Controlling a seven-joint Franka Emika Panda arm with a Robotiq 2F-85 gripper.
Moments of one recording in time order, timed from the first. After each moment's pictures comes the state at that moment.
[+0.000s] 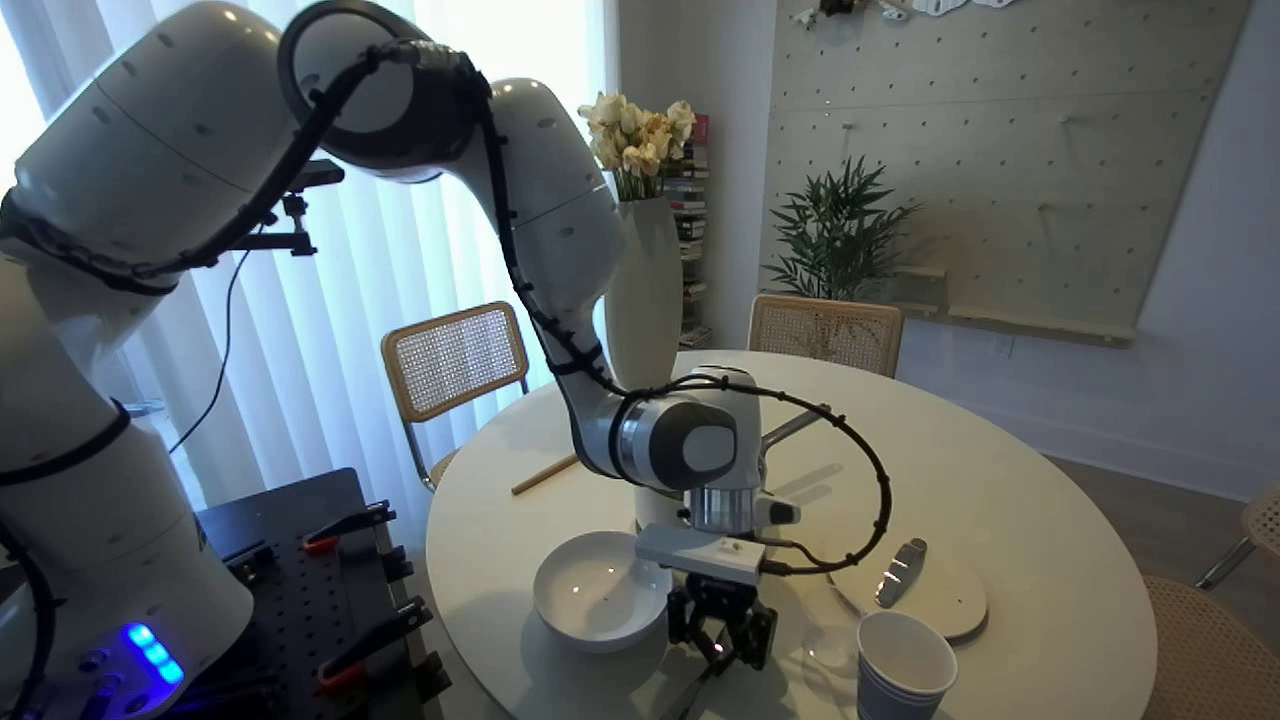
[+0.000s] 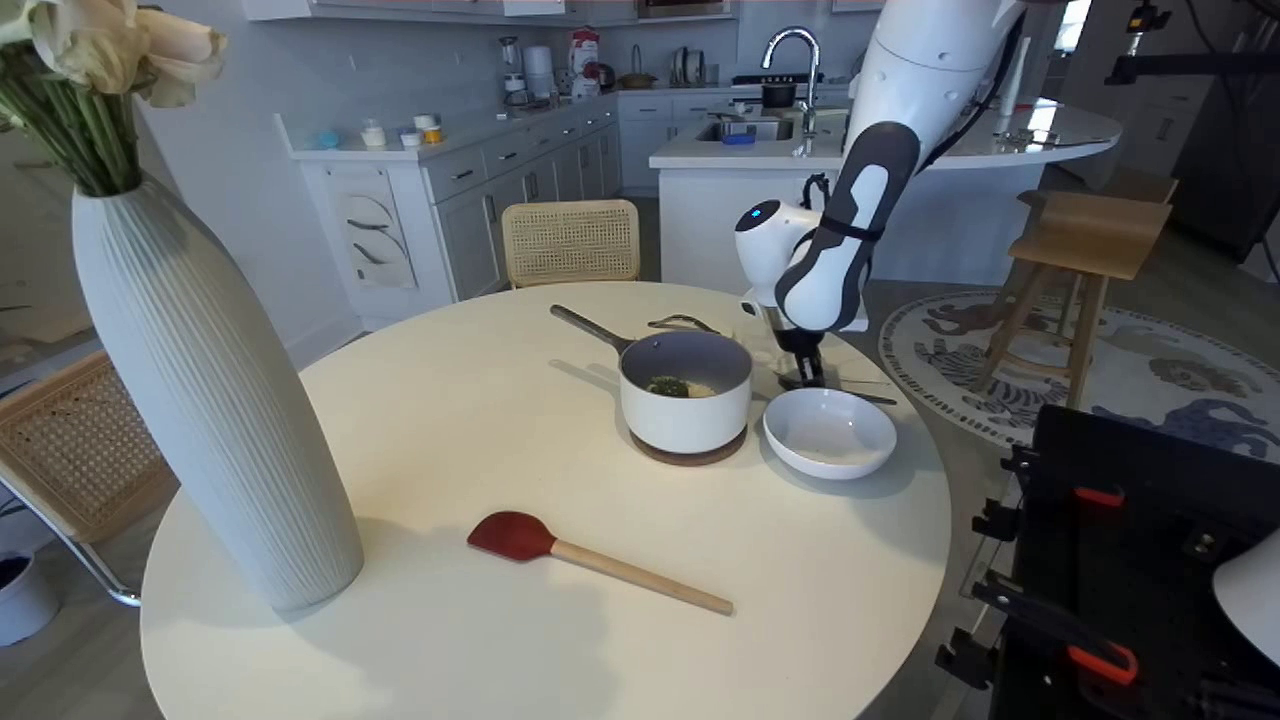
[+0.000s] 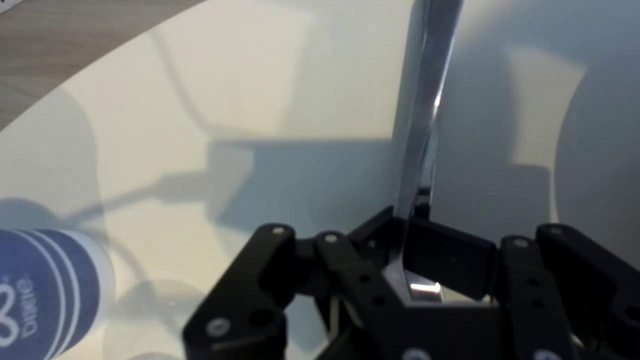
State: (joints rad) arm -0.21 0.85 -0.22 -1.92 -0.48 2.59 -0.37
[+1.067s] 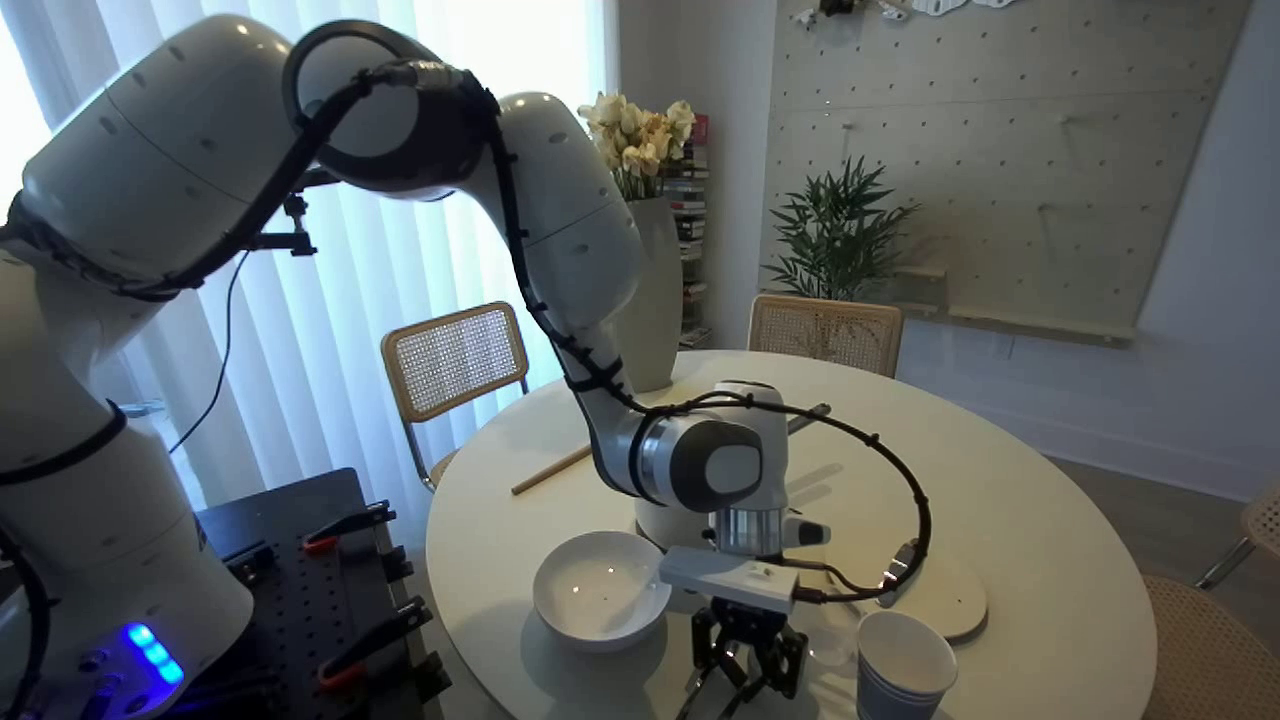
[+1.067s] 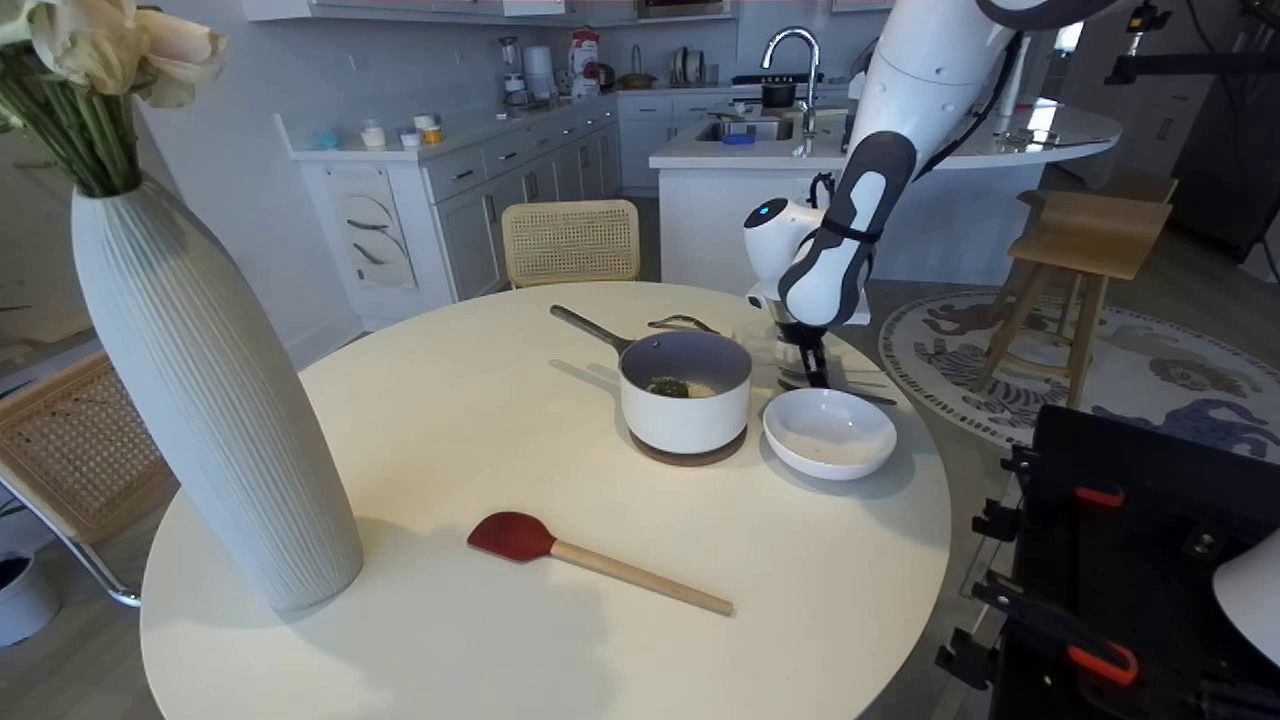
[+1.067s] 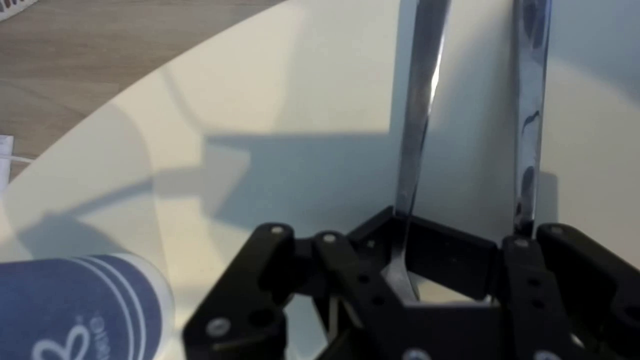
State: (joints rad) arm -0.27 0.90 -0.22 -1.84 -0.48 2.59 -0.41
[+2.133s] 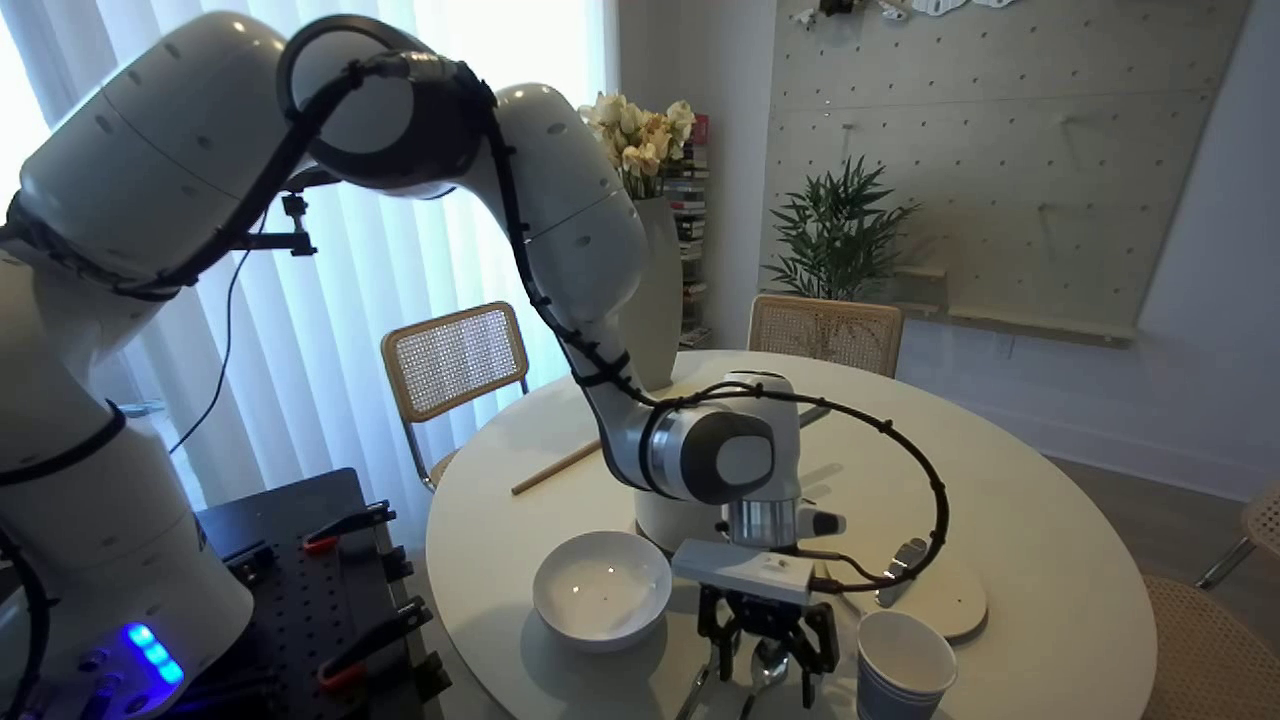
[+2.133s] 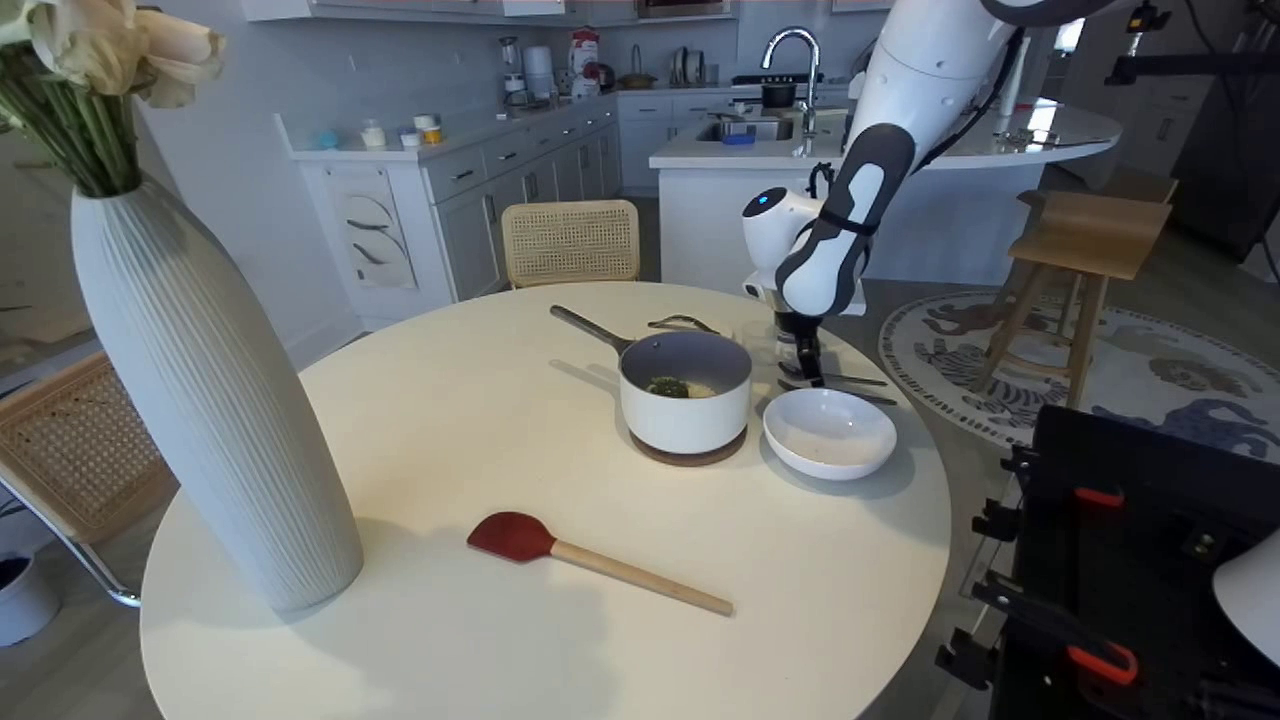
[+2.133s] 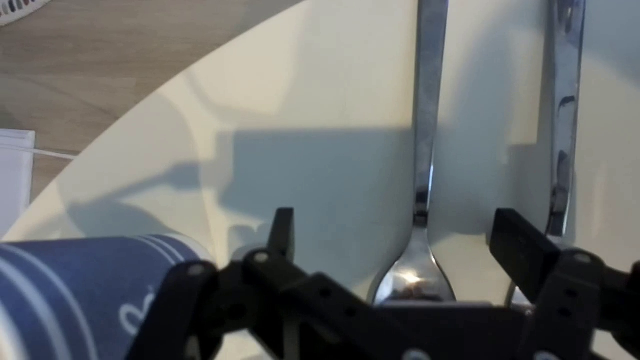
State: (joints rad) arm -0.28 0.89 -0.22 -1.81 -0.48 2.59 -0.41
